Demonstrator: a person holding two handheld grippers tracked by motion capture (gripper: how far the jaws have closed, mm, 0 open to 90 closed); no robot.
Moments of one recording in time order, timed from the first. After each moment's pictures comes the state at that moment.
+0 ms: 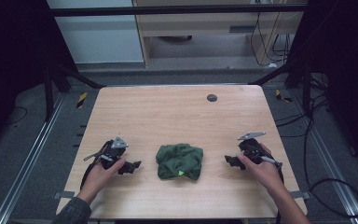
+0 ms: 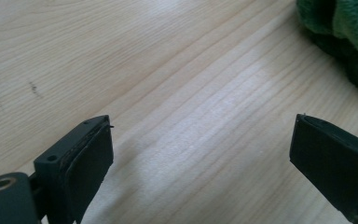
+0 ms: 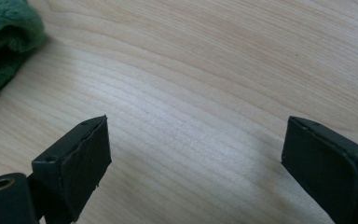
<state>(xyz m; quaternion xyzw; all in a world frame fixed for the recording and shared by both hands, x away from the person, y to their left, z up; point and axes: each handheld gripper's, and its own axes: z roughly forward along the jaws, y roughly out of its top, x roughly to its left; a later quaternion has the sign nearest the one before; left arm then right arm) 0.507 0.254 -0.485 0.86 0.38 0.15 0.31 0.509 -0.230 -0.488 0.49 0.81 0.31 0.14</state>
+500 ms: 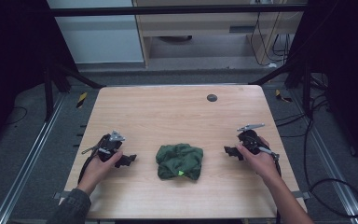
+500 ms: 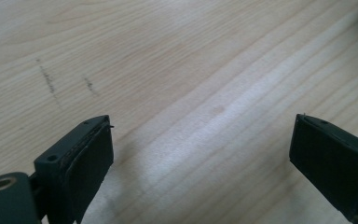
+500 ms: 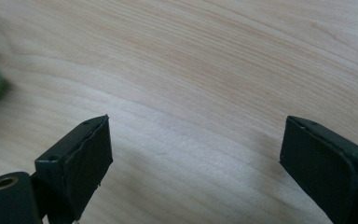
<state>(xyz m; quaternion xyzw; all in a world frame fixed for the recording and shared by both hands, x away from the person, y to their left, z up) 0.532 0.268 -0.490 0.85 0.41 0.17 0.29 0.541 -0.232 -0.489 0.51 0.79 0.31 0.15</state>
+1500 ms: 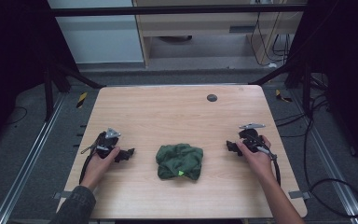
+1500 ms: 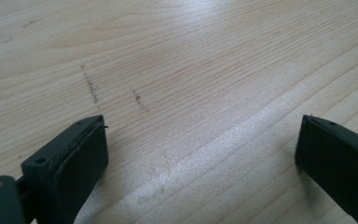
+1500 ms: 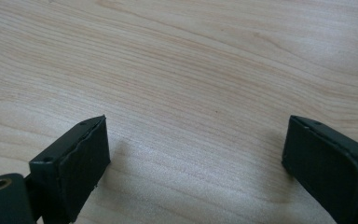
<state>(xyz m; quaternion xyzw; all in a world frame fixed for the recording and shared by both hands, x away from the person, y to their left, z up) 0.549 0.282 -0.508 0.82 0.43 0.19 0.34 0.554 -0.235 -0.506 0.55 0.74 0.31 0.22</state>
